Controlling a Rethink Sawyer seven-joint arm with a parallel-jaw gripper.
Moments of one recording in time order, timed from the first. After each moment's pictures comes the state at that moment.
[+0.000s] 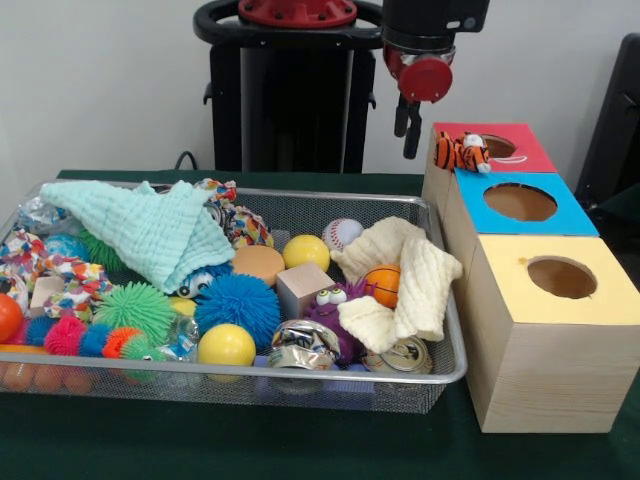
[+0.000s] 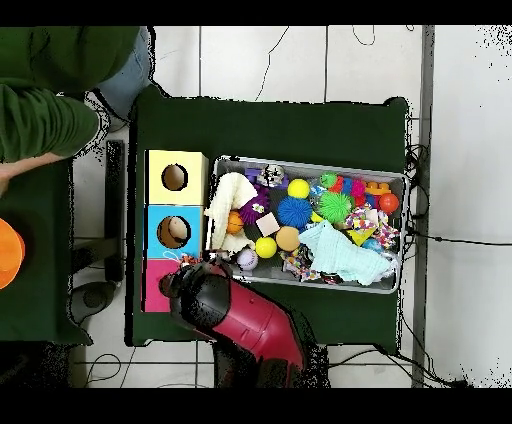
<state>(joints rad) 0.11 -0.79 -0.27 2.06 0.47 0.37 2.71</state>
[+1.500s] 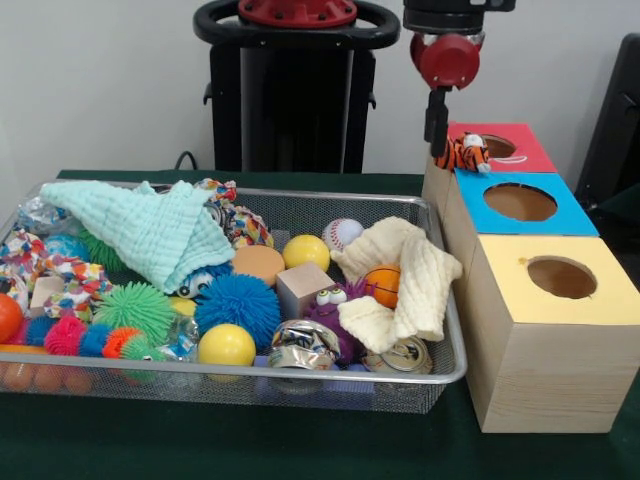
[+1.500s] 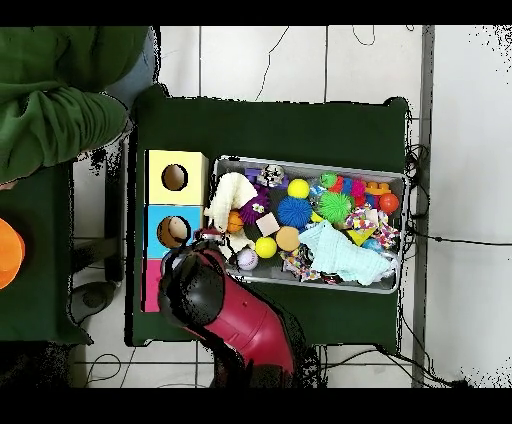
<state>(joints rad) 0.10 -0.86 -0.20 2.09 0.64 0.25 2.71</state>
